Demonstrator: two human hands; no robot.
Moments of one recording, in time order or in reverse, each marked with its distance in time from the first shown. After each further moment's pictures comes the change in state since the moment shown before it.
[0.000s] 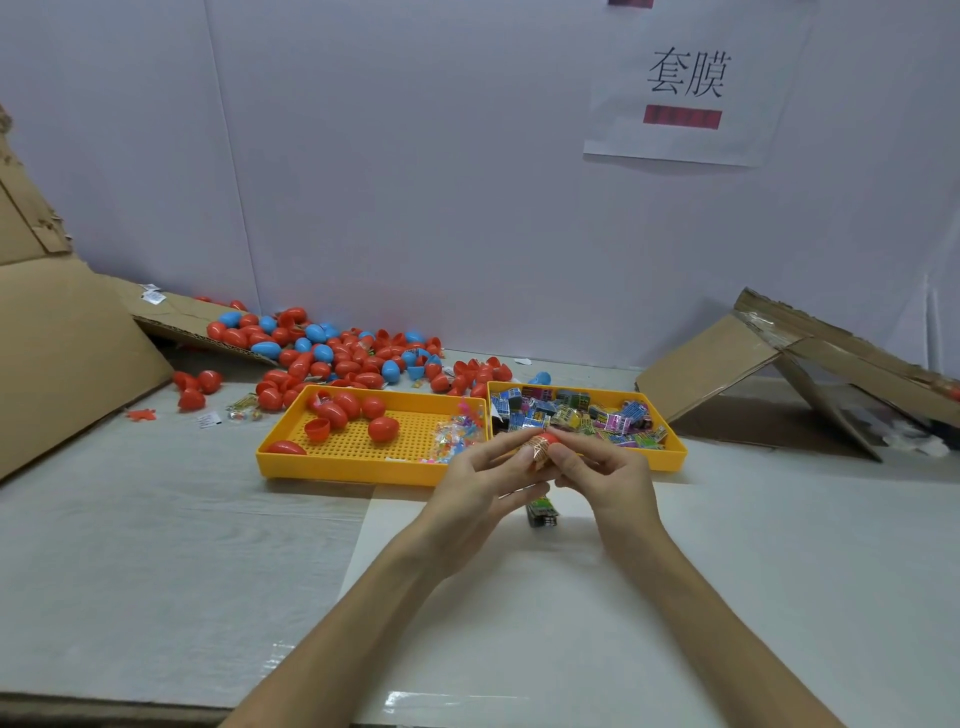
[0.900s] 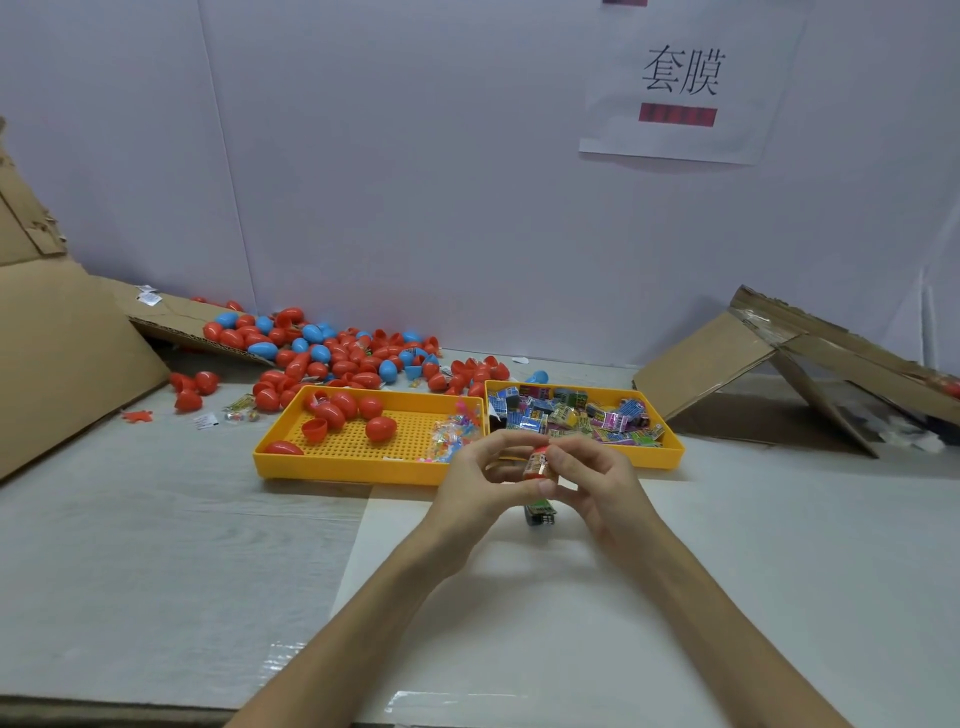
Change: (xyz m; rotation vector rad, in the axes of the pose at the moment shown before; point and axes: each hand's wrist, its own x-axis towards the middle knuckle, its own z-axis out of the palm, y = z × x) left_hand 0.001 -0.006 0.000 0.344 0.057 0.165; right_hand 0.004 0.003 -0.005 0.169 -0.172 0.158
